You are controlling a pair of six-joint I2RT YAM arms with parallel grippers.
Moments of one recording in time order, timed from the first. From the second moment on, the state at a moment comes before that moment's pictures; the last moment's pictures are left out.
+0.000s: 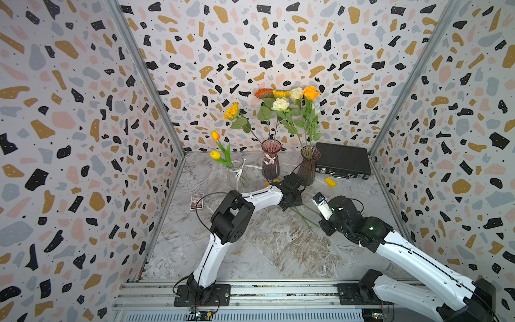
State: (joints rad) left arm -0.77 2.22 1.66 -0.47 0.02 -0.80; right arm 0.72 0.97 0.82 -0.66 0.19 -0.09
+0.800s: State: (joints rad) left arm -0.76 2.28 1.73 -0.49 0.05 -0.78; right arm 0.72 0.95 0.81 -0.66 0.20 -0.09
